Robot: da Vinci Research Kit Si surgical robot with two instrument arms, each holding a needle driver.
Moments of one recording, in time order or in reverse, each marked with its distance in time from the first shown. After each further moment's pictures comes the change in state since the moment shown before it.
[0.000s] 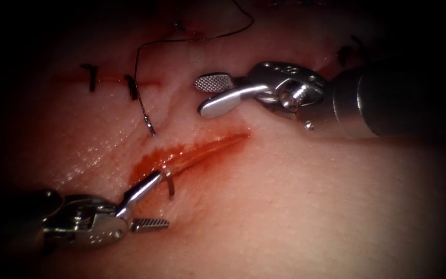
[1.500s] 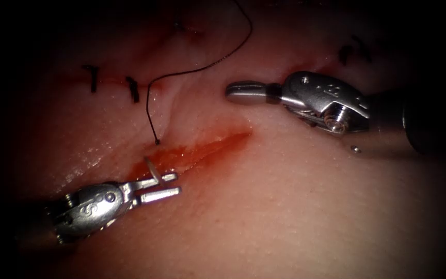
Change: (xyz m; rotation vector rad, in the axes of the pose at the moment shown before) right arm -0.002 -0.002 -0.003 -0.009 -0.074 -0.338; left arm -0.001 -0.002 0.001 -0.156 0.478 -0.950
